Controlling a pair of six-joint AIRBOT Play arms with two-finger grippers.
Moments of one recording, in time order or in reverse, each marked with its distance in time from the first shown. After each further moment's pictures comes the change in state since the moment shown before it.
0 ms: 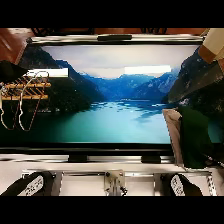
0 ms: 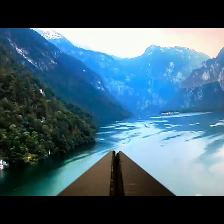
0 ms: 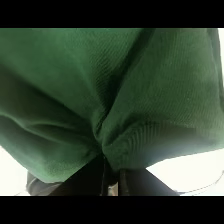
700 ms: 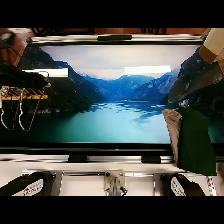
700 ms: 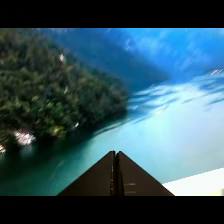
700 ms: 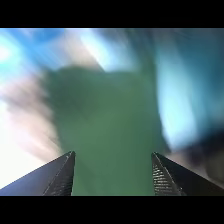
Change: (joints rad) left arm -0.312 -0.152 0.000 0.424 0.001 -0.121; right arm 0.279 -0.053 0.468 0.076 -0.444 -0.024
